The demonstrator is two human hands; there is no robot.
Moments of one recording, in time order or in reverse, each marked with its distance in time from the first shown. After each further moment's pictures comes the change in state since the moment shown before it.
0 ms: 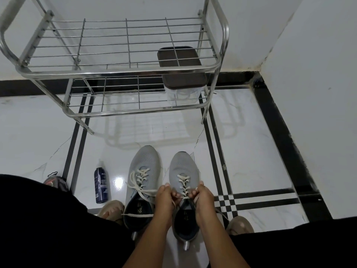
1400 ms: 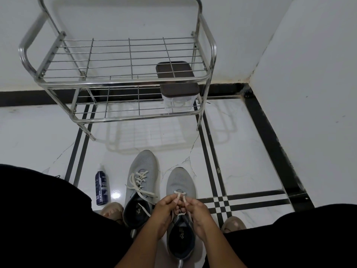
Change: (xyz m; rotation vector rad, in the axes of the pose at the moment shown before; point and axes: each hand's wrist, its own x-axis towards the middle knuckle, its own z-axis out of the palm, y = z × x) left_hand -0.034 -0.008 -0.029 0.224 -0.374 0.038; right_hand -0.033 0.014 -0.036 -0.214 -0.353 0.009
